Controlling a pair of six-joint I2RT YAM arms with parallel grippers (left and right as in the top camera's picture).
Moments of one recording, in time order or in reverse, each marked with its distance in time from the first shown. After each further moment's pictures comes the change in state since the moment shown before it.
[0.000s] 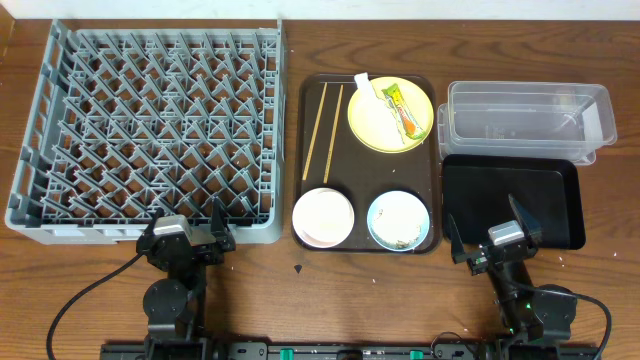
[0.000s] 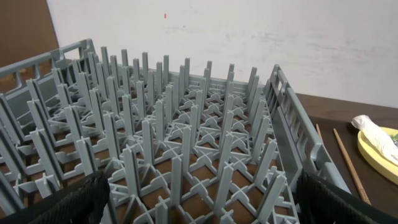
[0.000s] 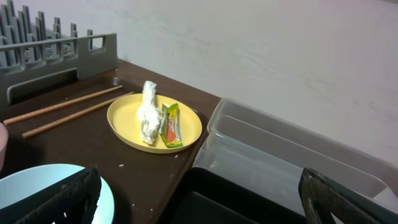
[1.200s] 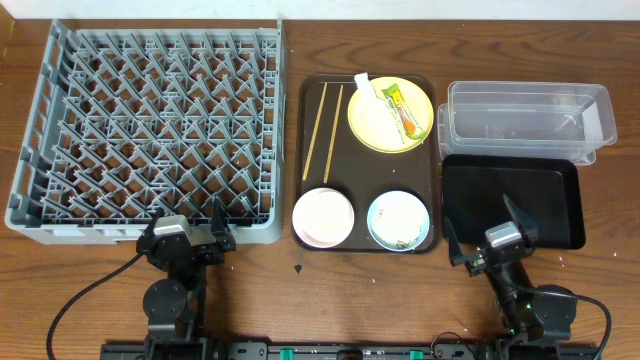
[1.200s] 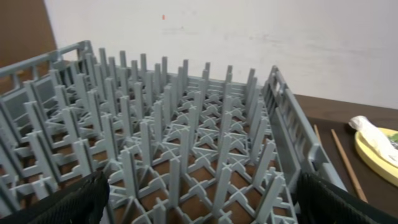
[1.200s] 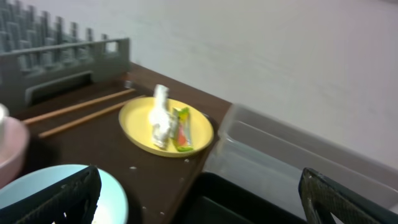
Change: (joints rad) left arm 0.000 0.000 -0.003 0.011 0.009 0.000; right arm 0.000 0.000 0.000 0.007 -0.064 0.000
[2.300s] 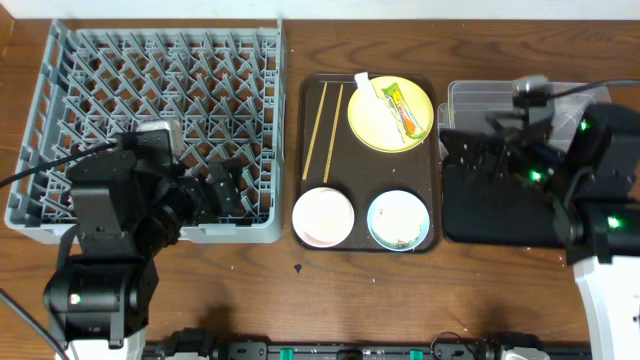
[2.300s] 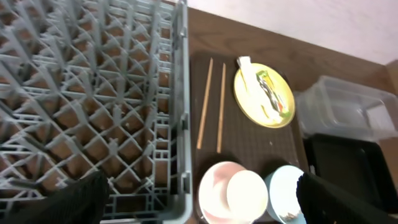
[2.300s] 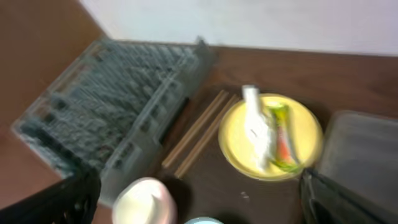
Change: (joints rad) left arm 0.000 0.874 1.123 -0.809 0.399 -0.132; right arm 0.004 1.104 1.094 -0.489 -0.326 0.336
